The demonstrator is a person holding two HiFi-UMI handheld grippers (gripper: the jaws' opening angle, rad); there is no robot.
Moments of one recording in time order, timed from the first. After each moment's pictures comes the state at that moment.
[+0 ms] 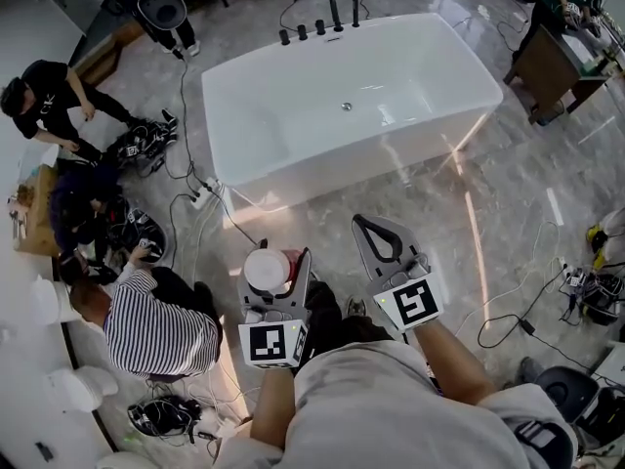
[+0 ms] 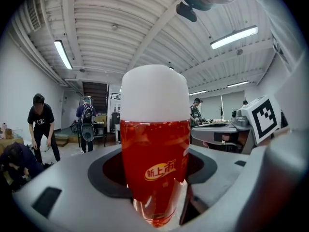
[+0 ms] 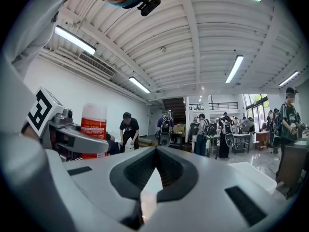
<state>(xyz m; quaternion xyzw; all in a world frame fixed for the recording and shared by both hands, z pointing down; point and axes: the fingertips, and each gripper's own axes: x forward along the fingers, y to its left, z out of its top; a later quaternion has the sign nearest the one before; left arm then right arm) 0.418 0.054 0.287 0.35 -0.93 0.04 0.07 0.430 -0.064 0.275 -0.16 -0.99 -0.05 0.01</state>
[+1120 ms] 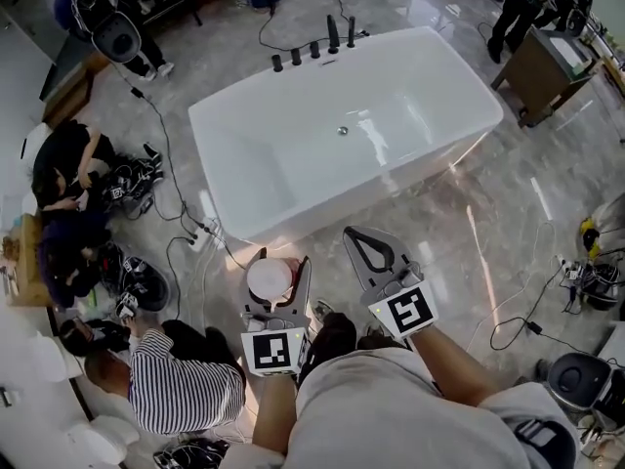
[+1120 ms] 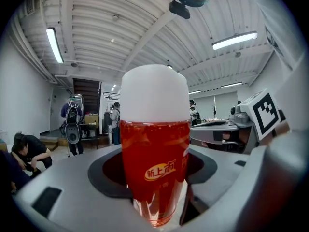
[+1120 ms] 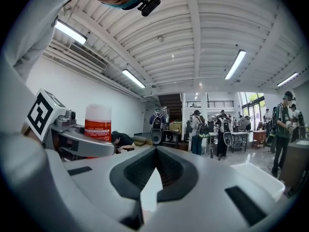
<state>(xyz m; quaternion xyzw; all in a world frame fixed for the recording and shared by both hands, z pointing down) 0.209 0.092 0.291 0.40 -0.91 0.05 0.07 0.231 -0.009 0.278 -0.13 -0.99 -0.05 0.03</state>
